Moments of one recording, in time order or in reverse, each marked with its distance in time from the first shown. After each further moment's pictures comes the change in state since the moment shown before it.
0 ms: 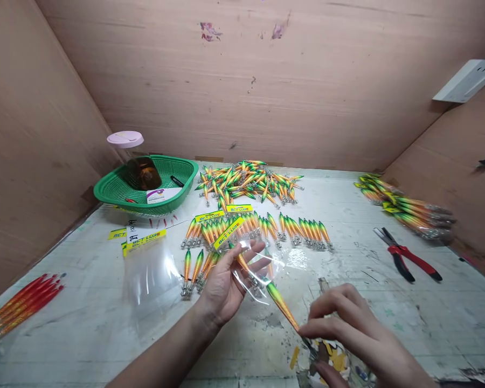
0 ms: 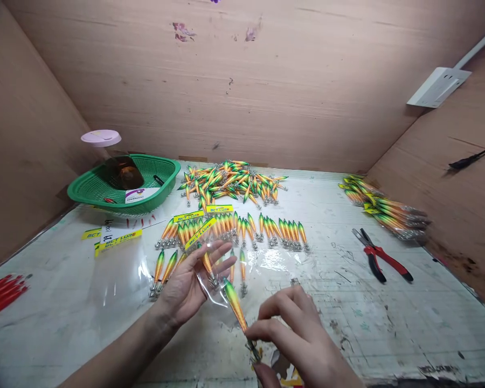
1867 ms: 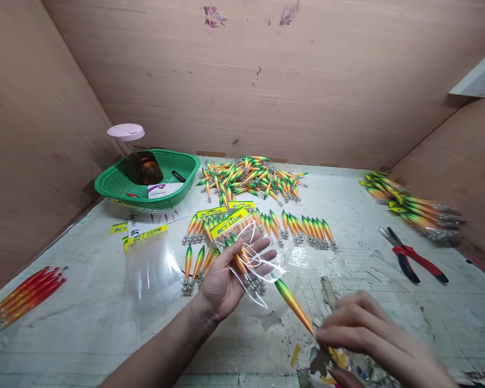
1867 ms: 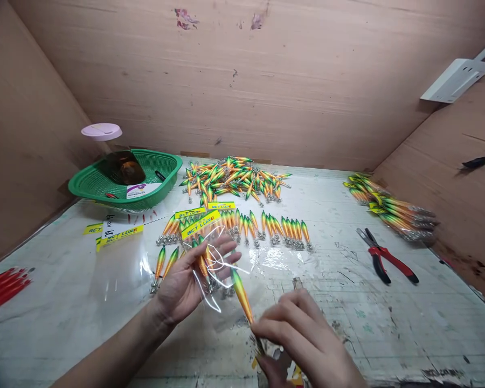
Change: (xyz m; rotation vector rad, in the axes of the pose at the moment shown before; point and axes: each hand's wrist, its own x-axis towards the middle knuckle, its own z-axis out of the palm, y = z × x) left_hand -0.002 0.004 -0.001 -0.027 -0.115 -0.005; right_hand -0.003 0.019 -0.020 0.005 -0.117 -0.148
